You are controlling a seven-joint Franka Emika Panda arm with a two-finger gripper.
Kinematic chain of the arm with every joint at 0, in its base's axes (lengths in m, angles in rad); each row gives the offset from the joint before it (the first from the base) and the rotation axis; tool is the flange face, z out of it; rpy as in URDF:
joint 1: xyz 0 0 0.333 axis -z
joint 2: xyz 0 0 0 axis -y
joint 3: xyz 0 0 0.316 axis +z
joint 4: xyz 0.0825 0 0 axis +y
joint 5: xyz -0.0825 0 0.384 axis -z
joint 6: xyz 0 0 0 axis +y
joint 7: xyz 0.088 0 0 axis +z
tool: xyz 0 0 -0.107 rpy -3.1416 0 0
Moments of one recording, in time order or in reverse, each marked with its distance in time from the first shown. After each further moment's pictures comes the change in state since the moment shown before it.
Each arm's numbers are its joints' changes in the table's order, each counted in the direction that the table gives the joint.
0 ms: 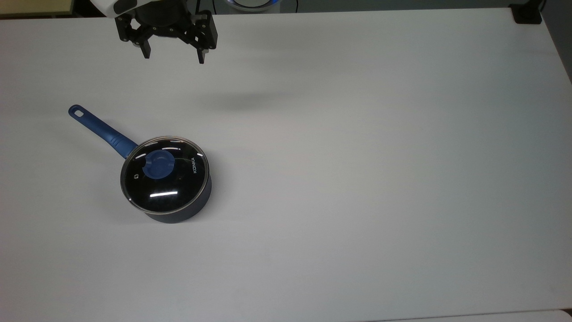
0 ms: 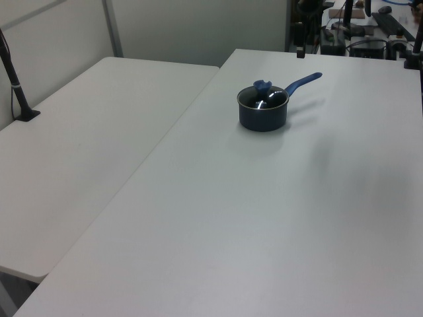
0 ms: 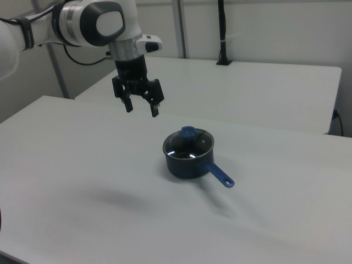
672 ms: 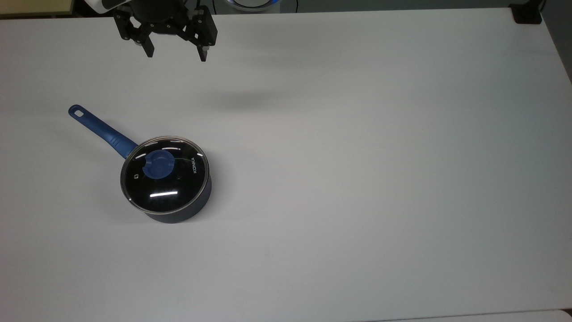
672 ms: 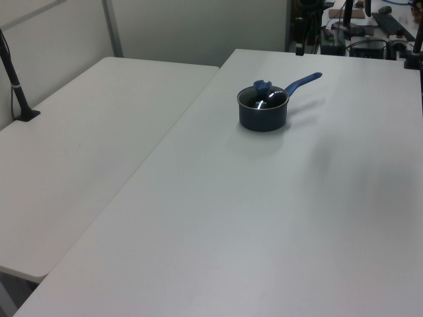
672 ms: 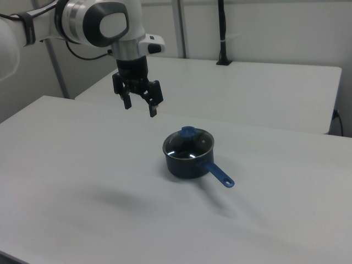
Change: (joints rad) arm 0.023 0.006 -0.006 -0.001 -0.089 0.001 -0.009
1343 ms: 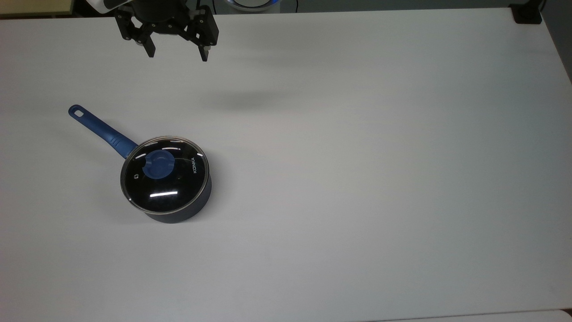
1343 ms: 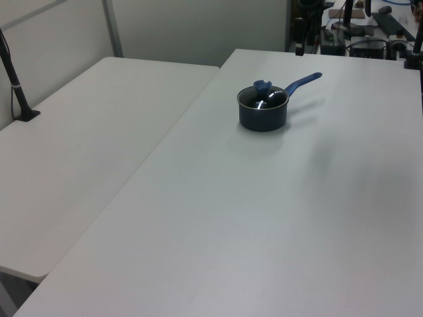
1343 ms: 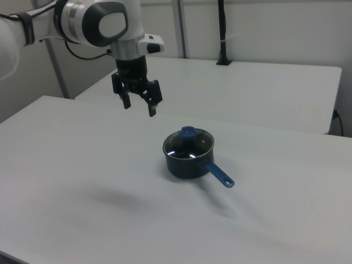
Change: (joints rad) arm -0.004 0.001 0.000 0.000 0.000 0.000 0.000
